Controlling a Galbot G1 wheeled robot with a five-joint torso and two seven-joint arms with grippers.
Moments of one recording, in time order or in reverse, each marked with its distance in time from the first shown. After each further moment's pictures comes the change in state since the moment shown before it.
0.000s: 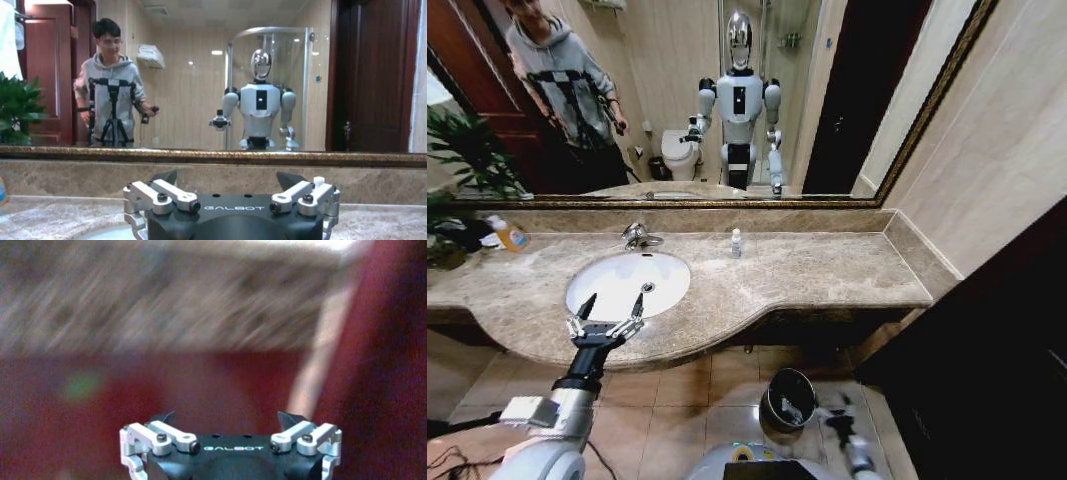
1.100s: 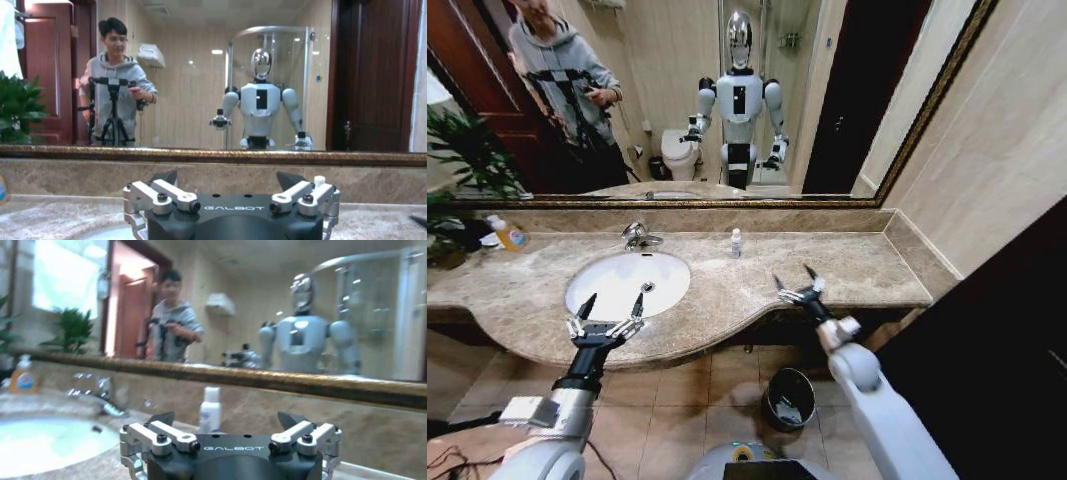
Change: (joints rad) left arm 0.000 0.000 0.000 0.000 0.000 0.000 0.000; right arm 0.589 -0.275 -0.498 0.318 0.006 -0.353 -0.195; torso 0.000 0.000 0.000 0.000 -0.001
